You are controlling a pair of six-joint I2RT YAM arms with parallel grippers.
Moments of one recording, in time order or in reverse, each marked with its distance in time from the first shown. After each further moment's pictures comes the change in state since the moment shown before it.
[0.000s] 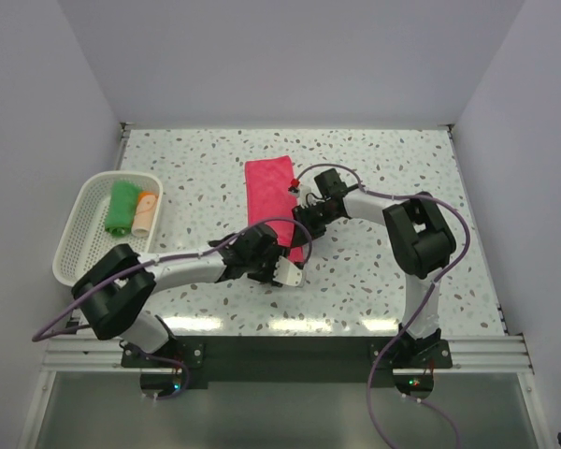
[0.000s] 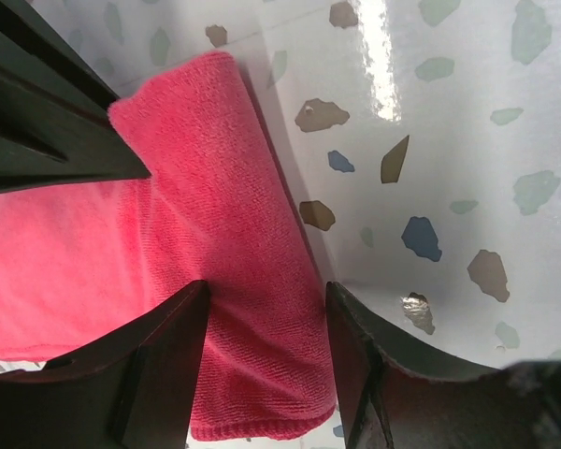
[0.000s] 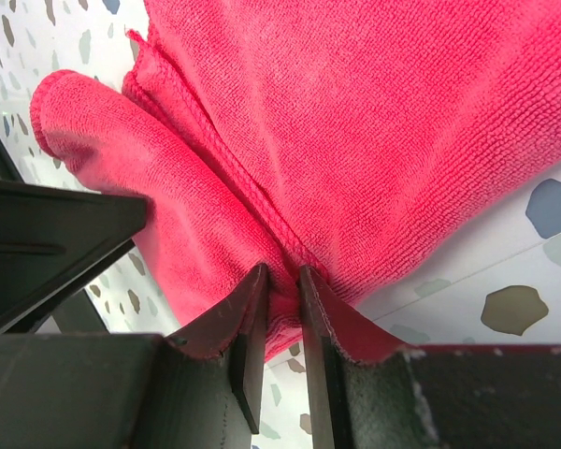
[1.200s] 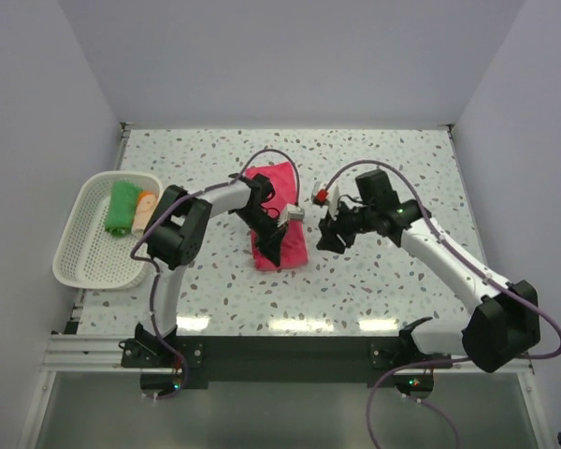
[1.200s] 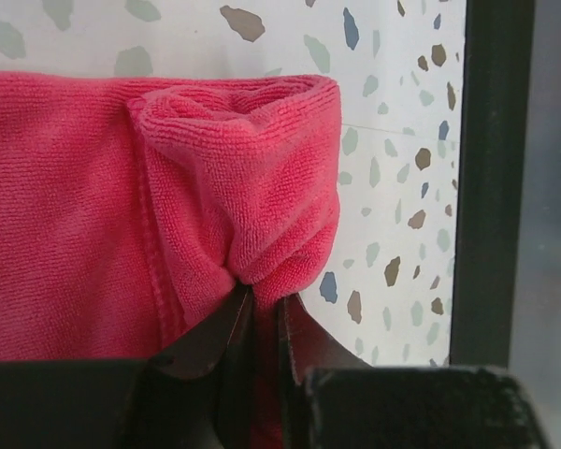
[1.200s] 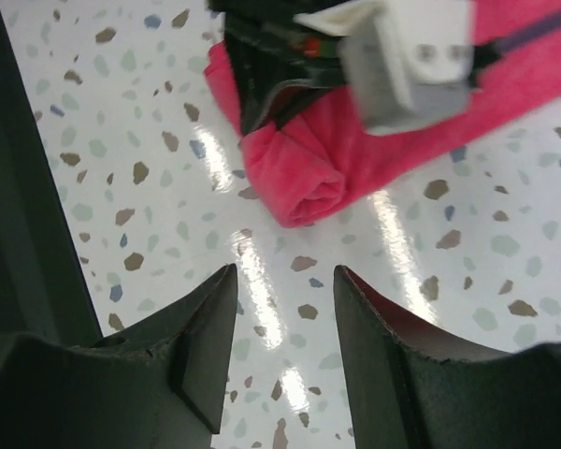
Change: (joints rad) left arm 0.328 0.620 0.690 -0.746 0.771 -0.192; right arm -0.069 -0.725 -0.219 -0.200 0.040 -0.470
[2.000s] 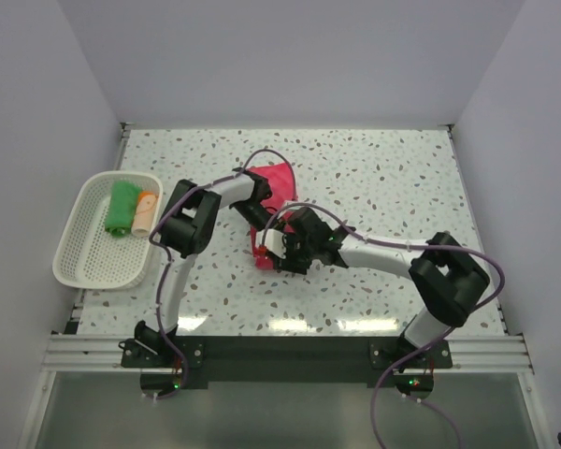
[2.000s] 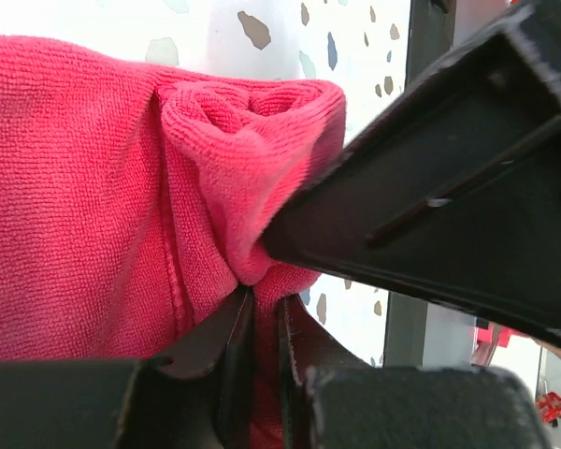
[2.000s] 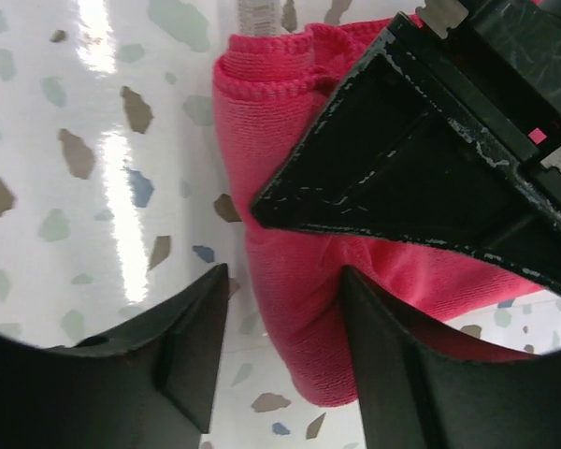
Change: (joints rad) left arm 0.052 0.233 0.249 -0.298 0.130 -0.002; right arm 0.437 0.341 -0.099 0.382 0.411 -0.187
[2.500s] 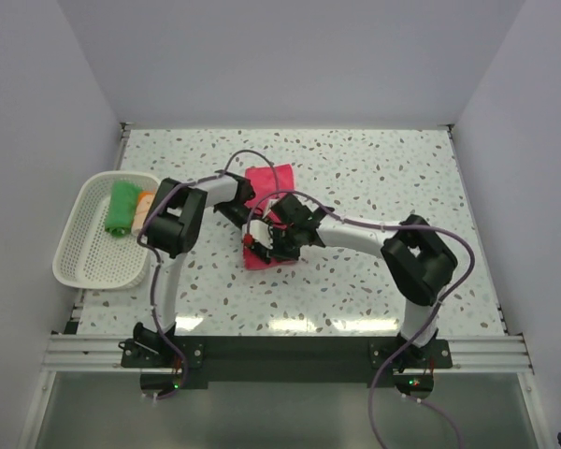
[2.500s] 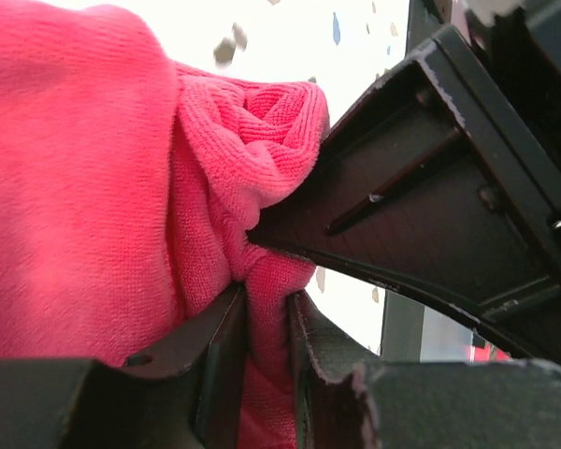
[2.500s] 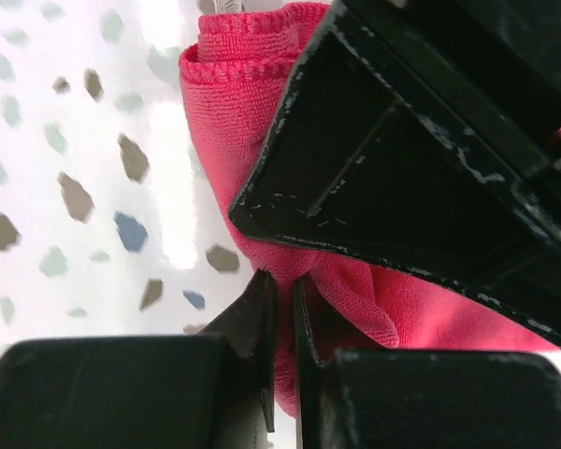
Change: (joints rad) left arm 0.074 -0.069 -0.128 0.057 0.024 0.008; right arm -0.014 0.204 0.242 -0.188 -0.067 -0.043
